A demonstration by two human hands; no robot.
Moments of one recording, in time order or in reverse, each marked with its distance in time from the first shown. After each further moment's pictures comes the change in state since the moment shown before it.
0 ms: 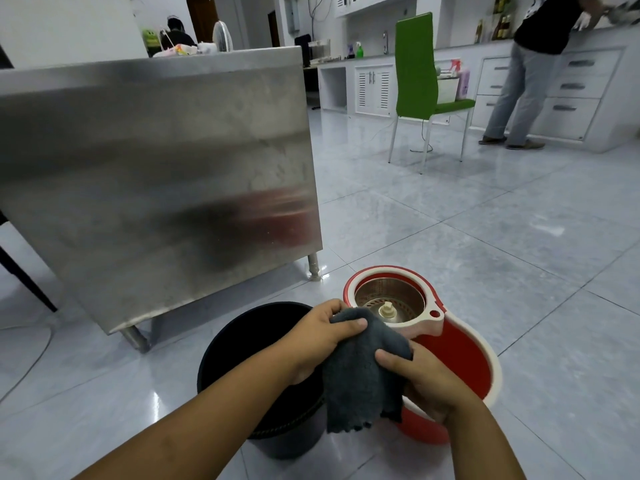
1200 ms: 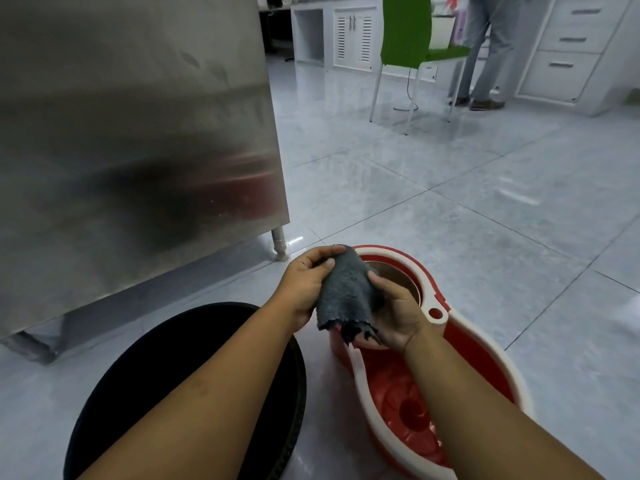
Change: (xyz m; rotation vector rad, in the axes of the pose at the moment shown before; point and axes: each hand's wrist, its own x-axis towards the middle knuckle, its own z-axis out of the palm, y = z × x) left_hand 0.228 -0.046 -0.011 -0.295 0.141 0.124; right_hand 0.213 0.032 -0.107 0.575 0.137 0.068
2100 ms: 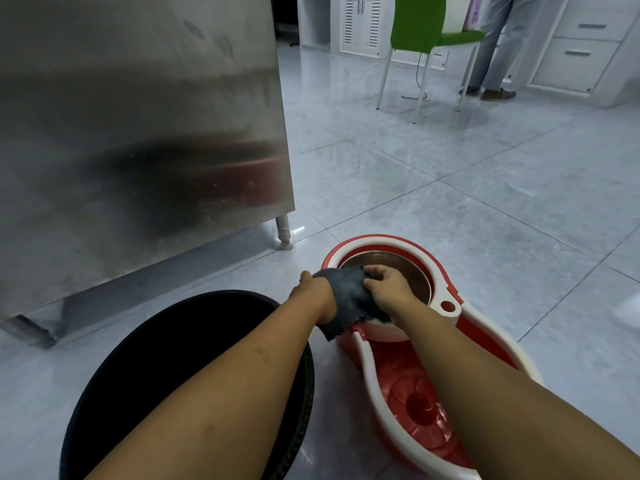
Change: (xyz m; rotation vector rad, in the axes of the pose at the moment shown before) left_hand 0.050 -0.064 -0.022 1.566 -0.094 -0.379; right_hand 0.063 0.005 -0.023 -1.045 0.418 -0.154
